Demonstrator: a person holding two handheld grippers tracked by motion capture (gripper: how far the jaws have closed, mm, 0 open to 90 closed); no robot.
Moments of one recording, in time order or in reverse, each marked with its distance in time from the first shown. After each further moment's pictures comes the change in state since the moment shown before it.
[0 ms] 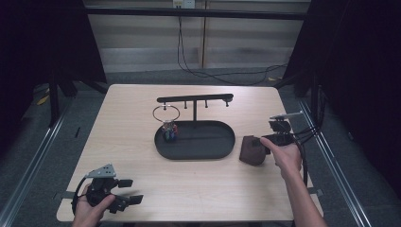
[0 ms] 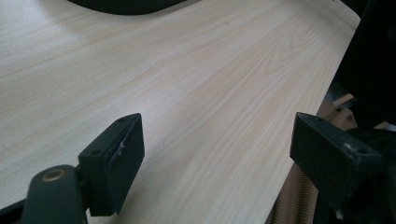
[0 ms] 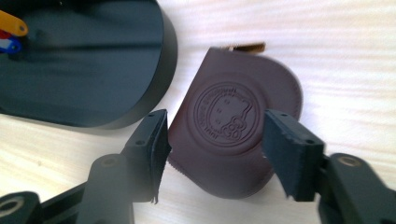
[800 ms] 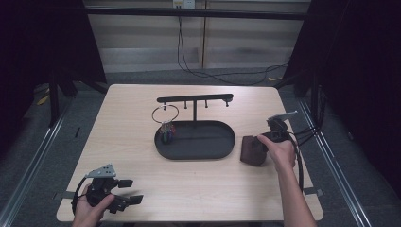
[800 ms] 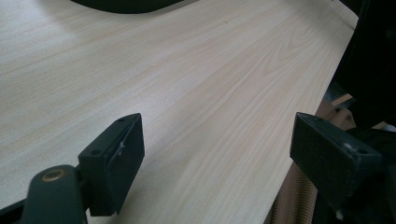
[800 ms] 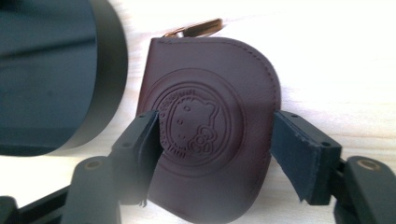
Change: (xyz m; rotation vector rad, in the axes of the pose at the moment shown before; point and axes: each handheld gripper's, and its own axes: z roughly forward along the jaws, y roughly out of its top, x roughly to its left) left arm 0.000 0.000 0.000 -0.002 -0.005 -0.003; right arm -0.017 0.013 0.030 0.121 -0.067 0.151
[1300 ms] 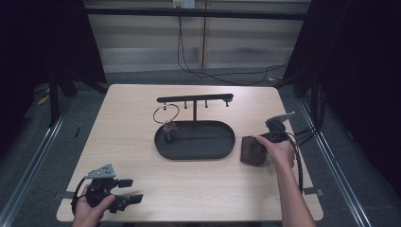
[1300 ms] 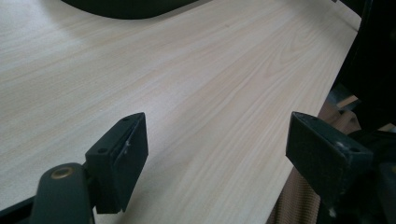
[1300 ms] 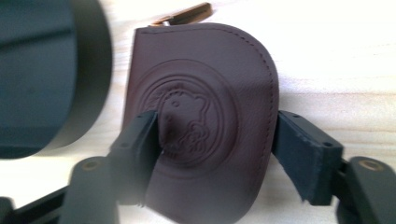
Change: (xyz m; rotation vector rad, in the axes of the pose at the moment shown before) left arm -0.003 0.000 -0.002 -0.010 0.014 0.012; right arm -0.003 0.002 0.012 0.063 -0.022 0.011
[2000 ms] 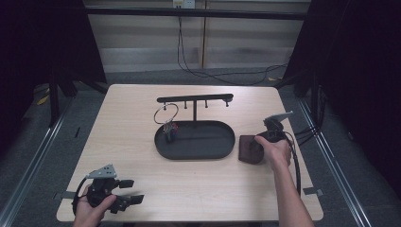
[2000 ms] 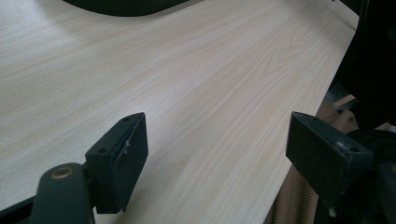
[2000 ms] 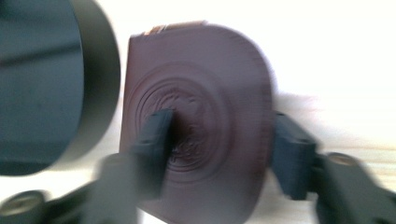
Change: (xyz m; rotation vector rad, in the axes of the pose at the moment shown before) left arm -0.001 0.000 0.002 0.003 -0.003 -0.007; right arm 0.003 0.005 0.002 -0.039 0.025 0.031
